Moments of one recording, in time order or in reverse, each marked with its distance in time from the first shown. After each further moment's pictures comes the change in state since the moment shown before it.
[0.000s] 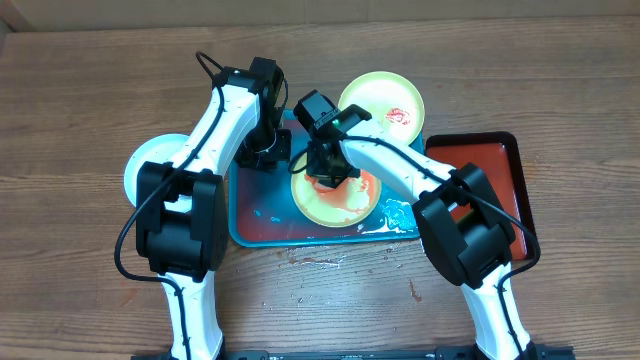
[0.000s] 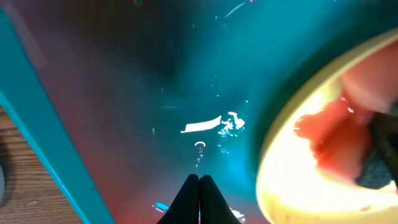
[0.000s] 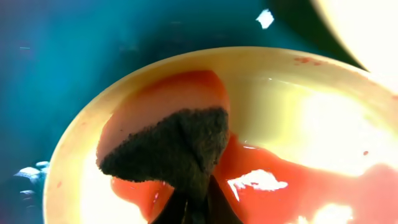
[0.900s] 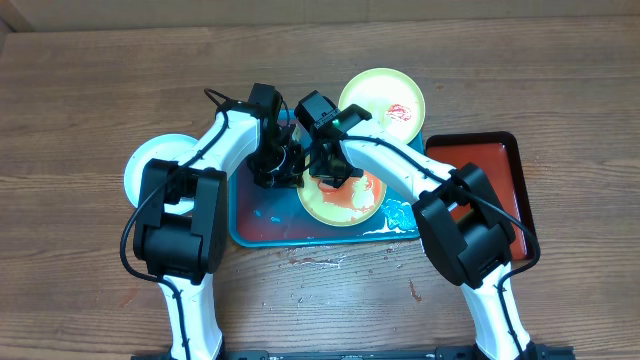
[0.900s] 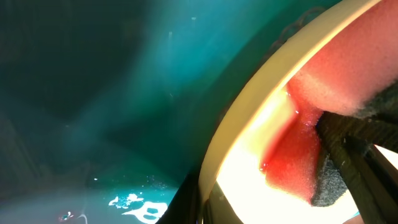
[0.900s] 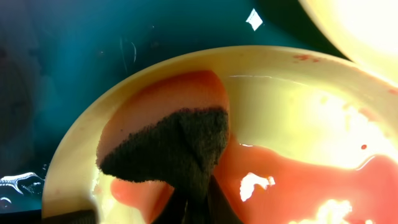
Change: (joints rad) left arm 0.005 -0.017 -0.257 0.310 0.349 -0.038; right arm -0.001 0.000 0.000 -0.010 0.021 -0.004
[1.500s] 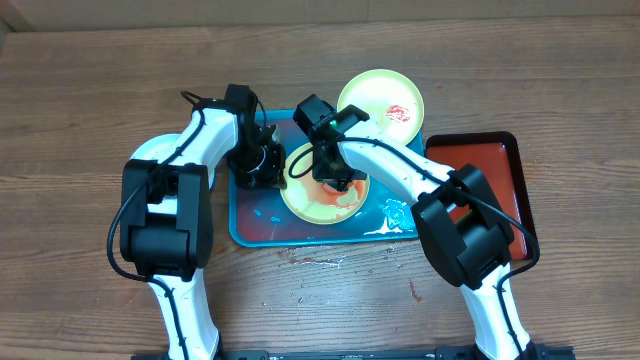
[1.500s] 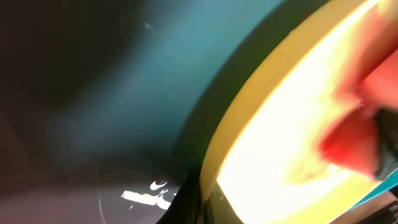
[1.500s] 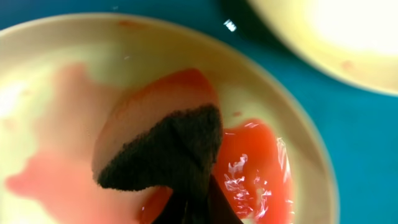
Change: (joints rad) left arm 0.110 0.000 -0.004 -0.080 0.000 0.091; right arm 0.009 0.000 0.006 -0.077 0.084 -0.018
